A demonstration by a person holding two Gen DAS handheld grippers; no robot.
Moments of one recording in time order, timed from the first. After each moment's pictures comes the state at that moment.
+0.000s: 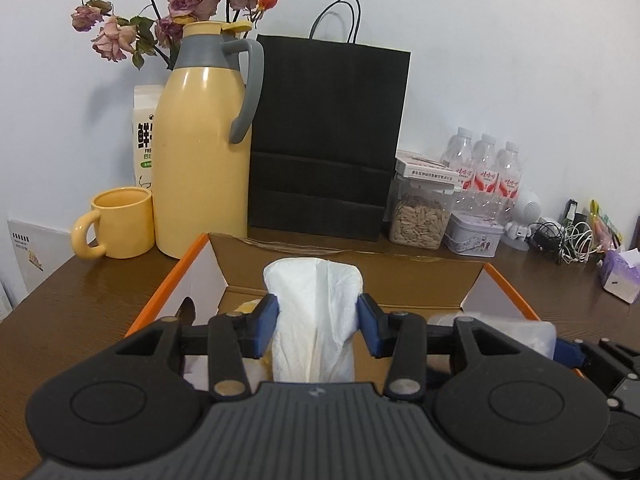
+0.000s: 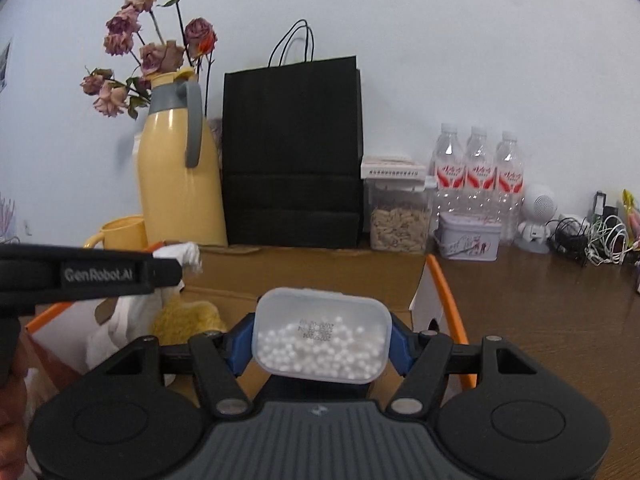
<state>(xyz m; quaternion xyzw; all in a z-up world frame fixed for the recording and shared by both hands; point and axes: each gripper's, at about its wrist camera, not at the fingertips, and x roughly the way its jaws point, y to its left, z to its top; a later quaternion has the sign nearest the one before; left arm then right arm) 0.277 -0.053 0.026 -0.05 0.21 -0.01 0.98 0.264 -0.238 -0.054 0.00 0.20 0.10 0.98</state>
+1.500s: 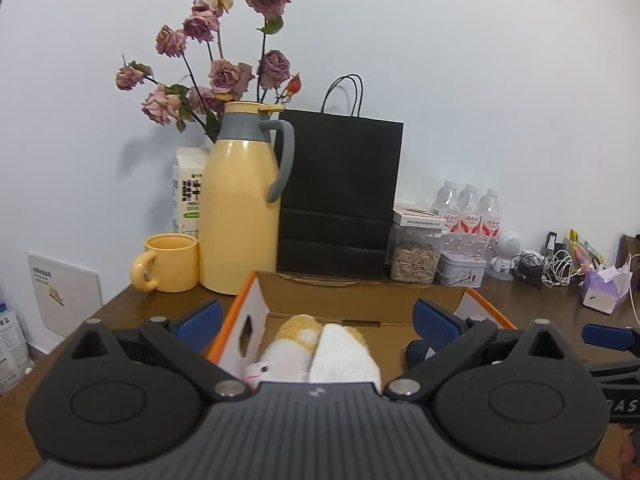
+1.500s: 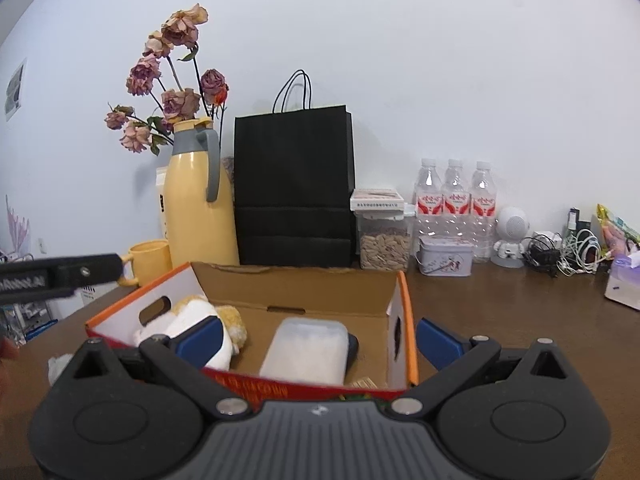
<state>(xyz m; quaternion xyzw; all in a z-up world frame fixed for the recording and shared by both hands) 0.170 -0.016 0.053 -0.05 0.13 -0.01 0.99 0.175 -0.273 -0.023 0.01 0.16 0.11 0.98</state>
